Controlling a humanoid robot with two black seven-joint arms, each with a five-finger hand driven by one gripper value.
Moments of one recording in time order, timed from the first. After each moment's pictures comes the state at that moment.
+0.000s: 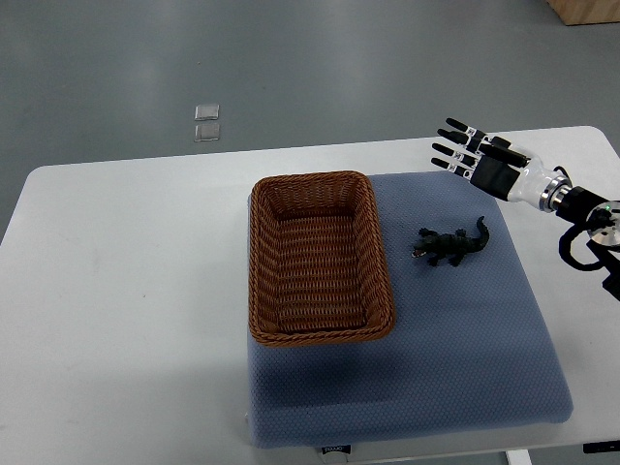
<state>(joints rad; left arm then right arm) 0.03 0.00 -0.11 -0.16 0.04 -0.01 0.01 0.78 -0.31 0.75 0.44 0.10 0.61 -0.12</state>
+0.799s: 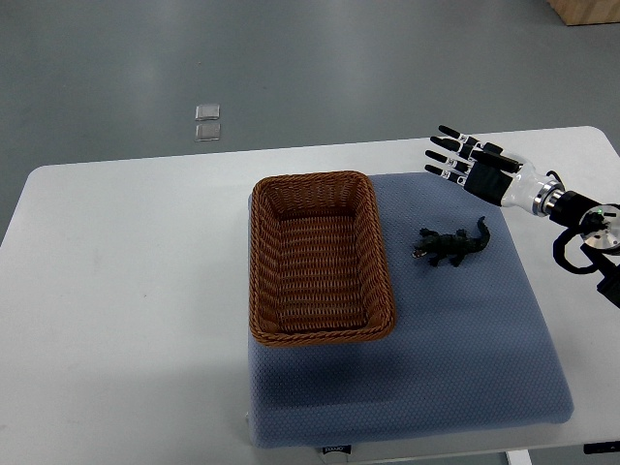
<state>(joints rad) 0.02 0.00 -0.11 -0.15 0.04 0.00 0.01 0.78 -0.30 0.74 0.44 0.08 0.60 -0.13</state>
